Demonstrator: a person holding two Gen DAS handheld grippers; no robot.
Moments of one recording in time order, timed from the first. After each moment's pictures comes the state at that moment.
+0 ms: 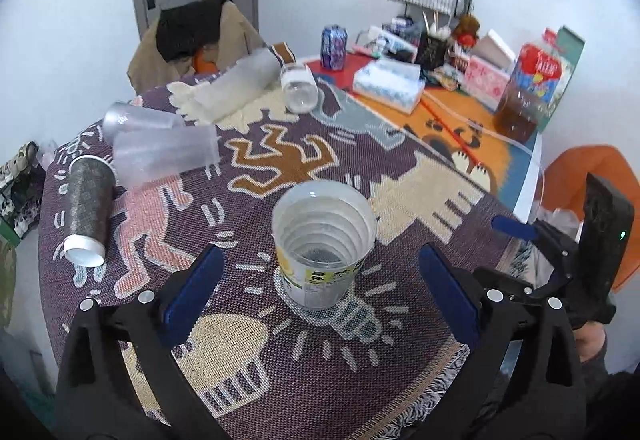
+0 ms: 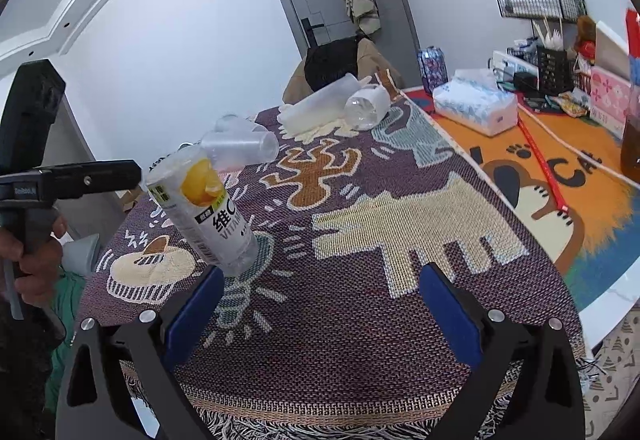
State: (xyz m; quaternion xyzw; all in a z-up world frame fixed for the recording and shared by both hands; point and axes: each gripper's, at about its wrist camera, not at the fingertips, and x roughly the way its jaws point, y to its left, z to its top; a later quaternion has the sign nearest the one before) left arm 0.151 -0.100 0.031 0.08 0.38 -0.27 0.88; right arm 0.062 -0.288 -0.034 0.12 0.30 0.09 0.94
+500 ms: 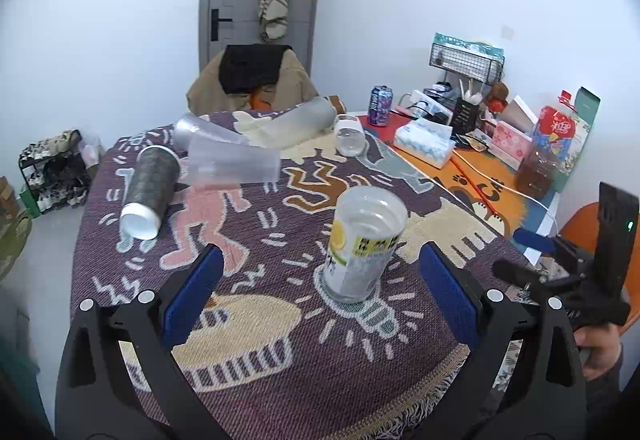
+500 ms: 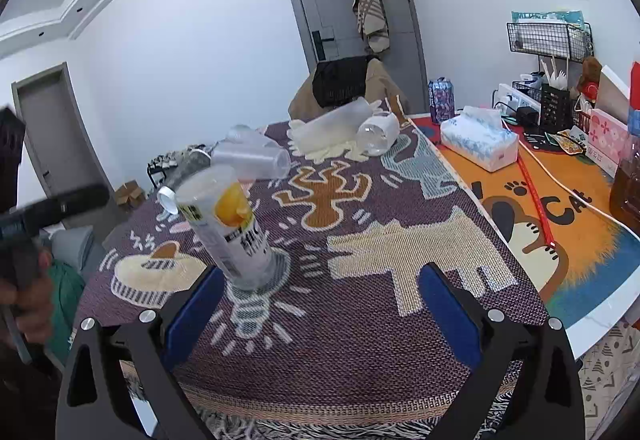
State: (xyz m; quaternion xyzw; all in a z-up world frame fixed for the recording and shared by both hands) left arm 0.091 -0.046 0.038 0.01 0.30 -0.19 0.94; right arm 0.048 -0.267 0.001 0.09 0.27 0.08 0.95
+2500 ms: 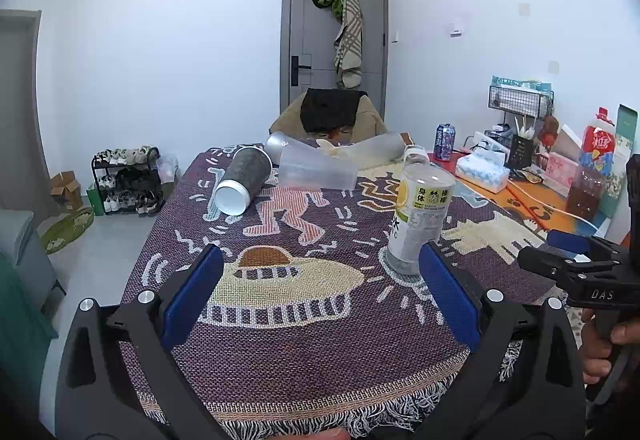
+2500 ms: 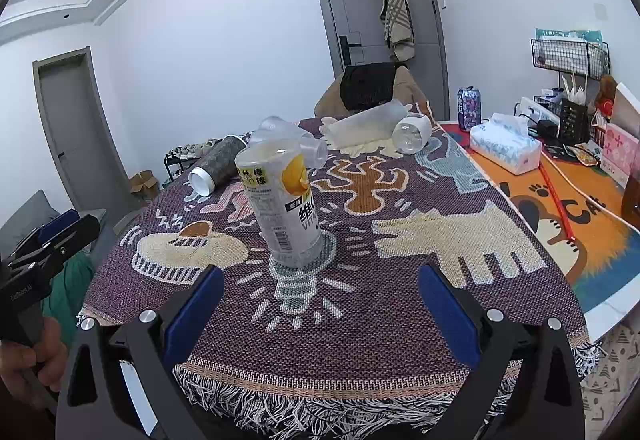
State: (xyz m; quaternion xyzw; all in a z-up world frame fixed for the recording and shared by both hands) left arm -0.010 -0.011 -0.001 0.00 0.20 -0.05 0.98; right arm 0.021 -0.223 -0.013 0.06 0.26 0.11 0.96
